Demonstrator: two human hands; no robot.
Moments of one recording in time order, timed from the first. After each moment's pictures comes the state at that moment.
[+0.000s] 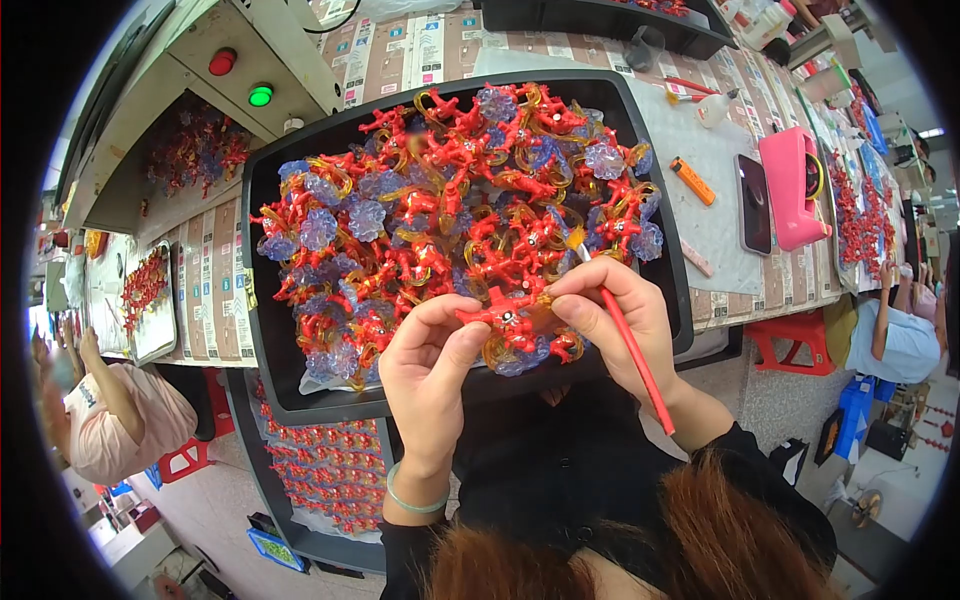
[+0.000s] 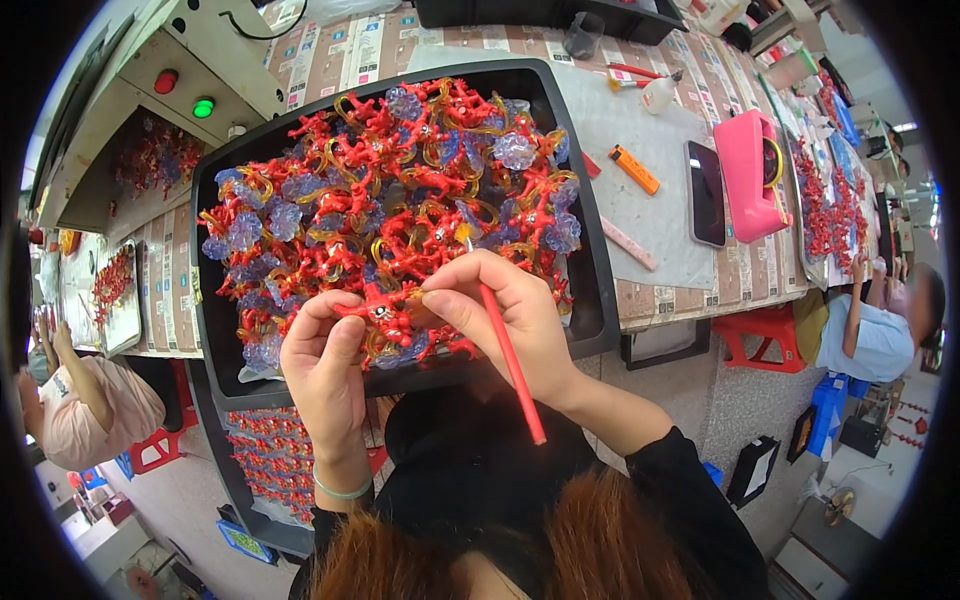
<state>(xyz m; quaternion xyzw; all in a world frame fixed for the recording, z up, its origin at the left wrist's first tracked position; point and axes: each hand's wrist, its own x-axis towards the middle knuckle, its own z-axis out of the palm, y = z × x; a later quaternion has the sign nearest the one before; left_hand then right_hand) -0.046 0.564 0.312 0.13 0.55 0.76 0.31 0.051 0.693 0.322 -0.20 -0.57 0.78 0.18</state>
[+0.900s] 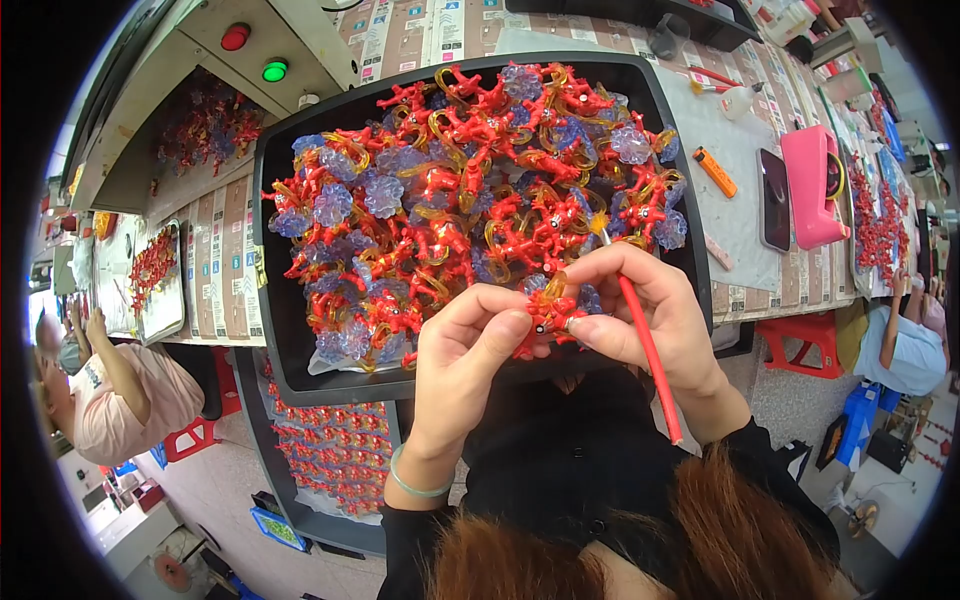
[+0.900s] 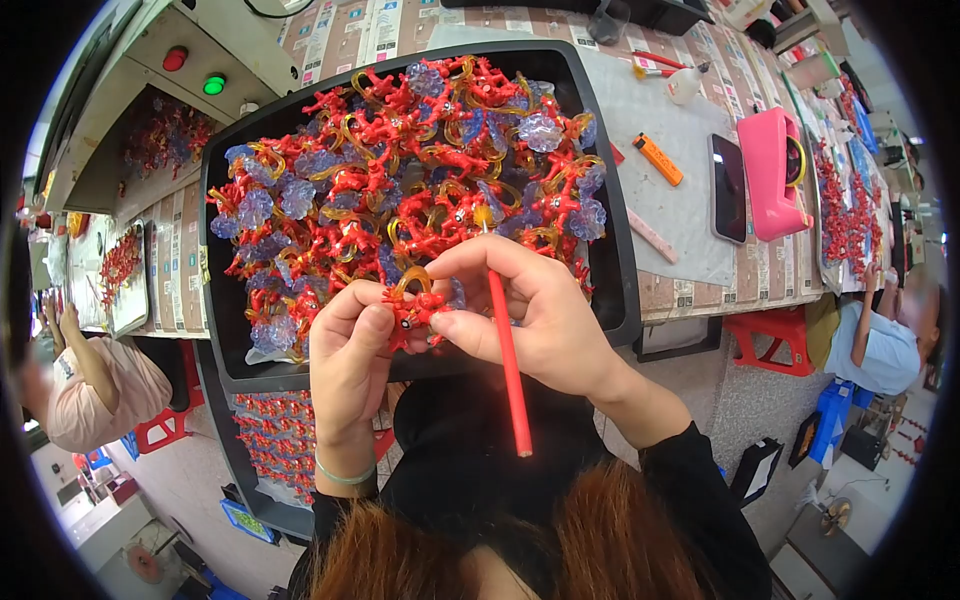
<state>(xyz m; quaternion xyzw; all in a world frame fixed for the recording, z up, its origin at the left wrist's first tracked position) -0.049 0.564 0.313 0.11 0.48 0.73 0.47 0.052 0.701 0.335 -0.17 -0.65 0.74 0.09</state>
